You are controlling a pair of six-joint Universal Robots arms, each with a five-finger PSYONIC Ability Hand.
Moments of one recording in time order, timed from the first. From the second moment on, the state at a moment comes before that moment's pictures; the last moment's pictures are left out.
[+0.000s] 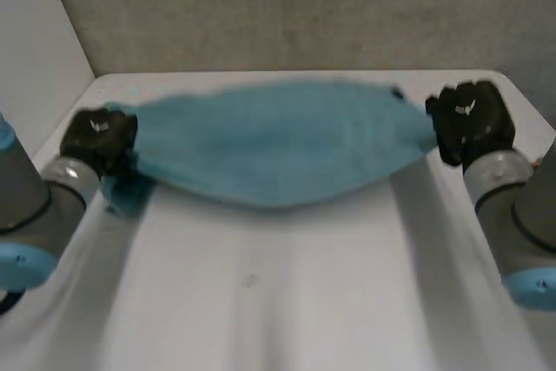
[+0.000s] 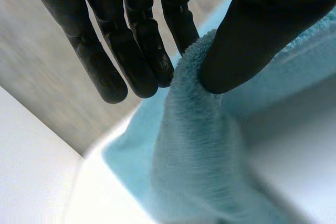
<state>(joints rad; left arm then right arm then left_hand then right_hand) 4.53 -1.94 -1.66 3.46 -1.47 3.56 1.90 -1.31 1.70 -0.38 1.61 2.55 1.12 1.20 1.19 1.20 0.96 0.98 1.19 1.19 1.20 0.99</state>
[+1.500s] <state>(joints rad) 4.59 -2.05 -1.83 3.59 -1.62 3.48 1.79 -1.24 1.72 -0.32 1.62 2.81 0.93 0.91 0.90 0.90 0.70 0.98 1.19 1.19 1.20 0.99</state>
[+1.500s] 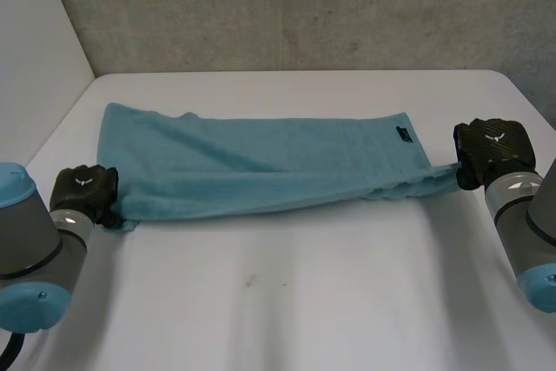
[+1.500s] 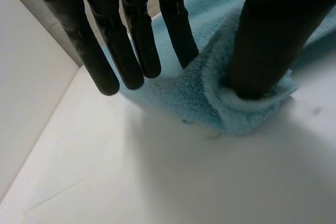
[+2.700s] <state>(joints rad) 4.62 -1.95 -1.08 3.45 -1.47 3.70 1.84 -1.20 0.85 -0.18 1.76 2.50 1.09 1.20 1.19 1.20 0.93 0.98 1.19 1.19 1.20 0.99</state>
